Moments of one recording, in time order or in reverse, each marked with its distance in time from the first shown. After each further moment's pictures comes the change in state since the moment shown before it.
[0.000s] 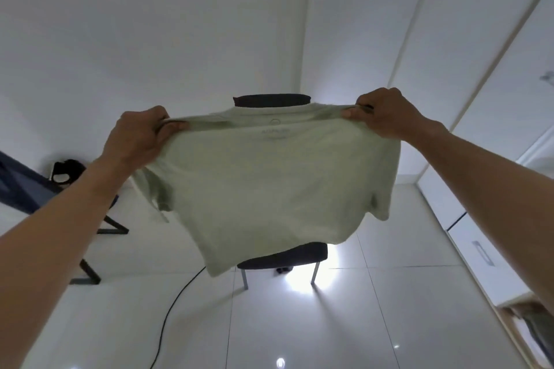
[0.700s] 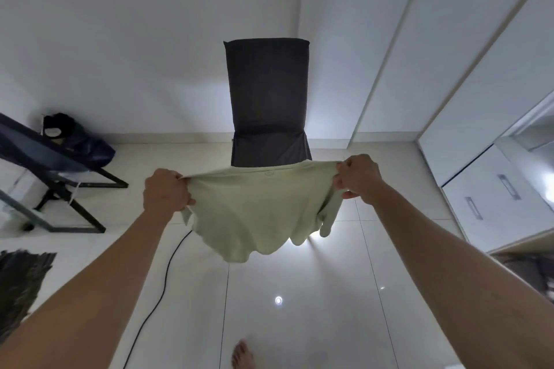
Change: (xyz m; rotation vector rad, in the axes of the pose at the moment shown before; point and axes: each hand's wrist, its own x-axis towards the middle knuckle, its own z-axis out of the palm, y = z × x) left_hand -0.150 -0.009 0.144 -0.225 -0.369 -0.848; right_hand -0.128 0.024 0.164 0.489 -0.260 0.754
